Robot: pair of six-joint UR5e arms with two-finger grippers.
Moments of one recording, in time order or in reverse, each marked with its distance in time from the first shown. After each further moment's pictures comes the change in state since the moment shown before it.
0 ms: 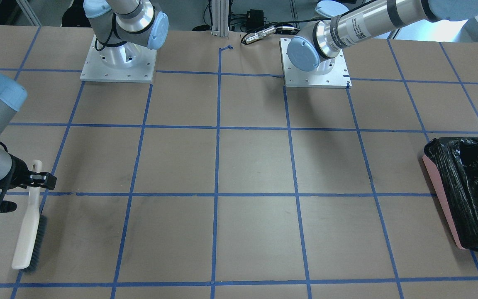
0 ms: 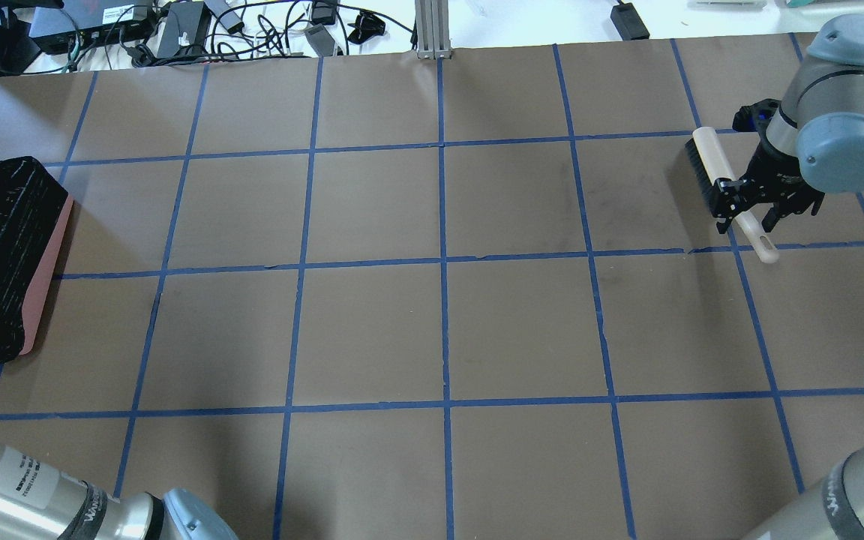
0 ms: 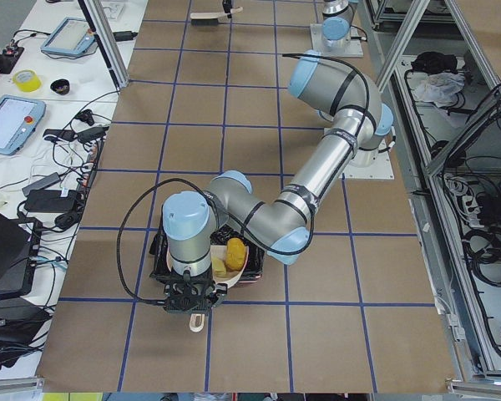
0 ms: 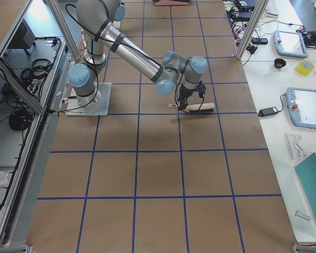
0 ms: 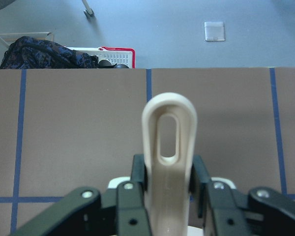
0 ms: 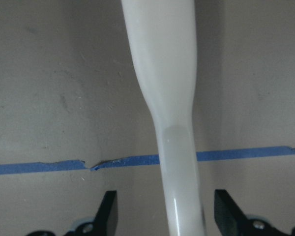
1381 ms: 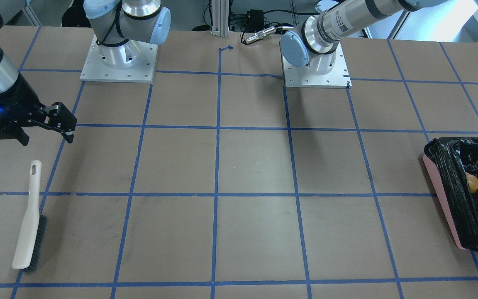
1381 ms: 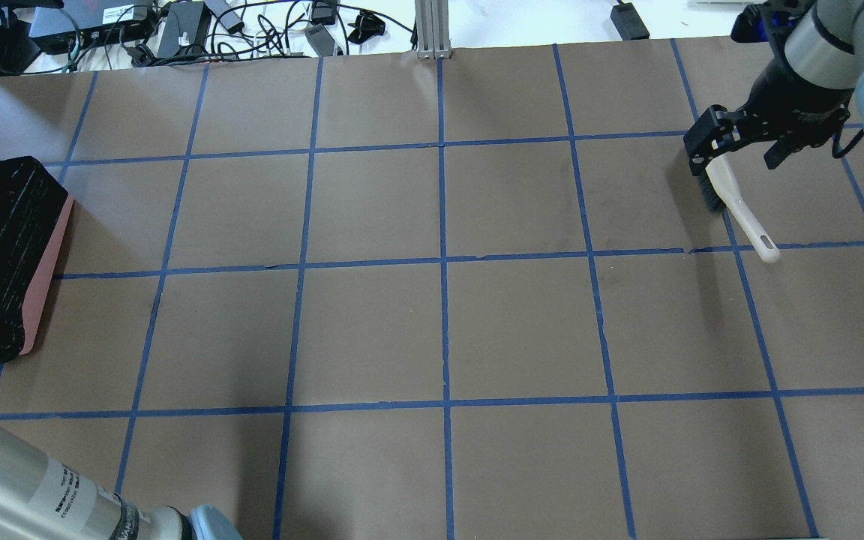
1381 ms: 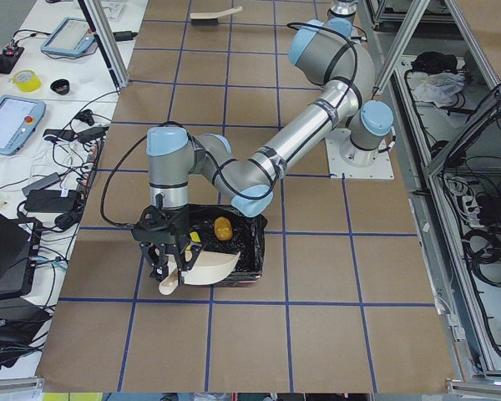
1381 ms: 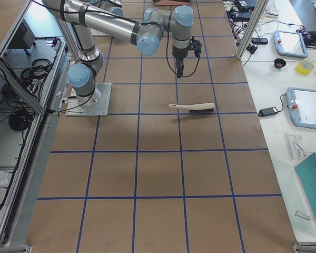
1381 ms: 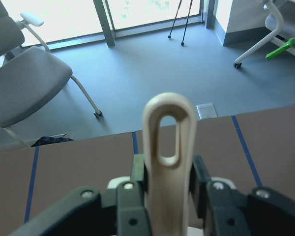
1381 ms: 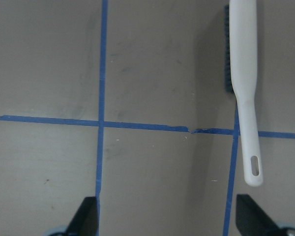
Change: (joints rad) left arm -0.181 0.088 -0.237 0.461 0.314 0.143; right arm 0.155 -0.356 -0.047 0.214 0.130 0.023
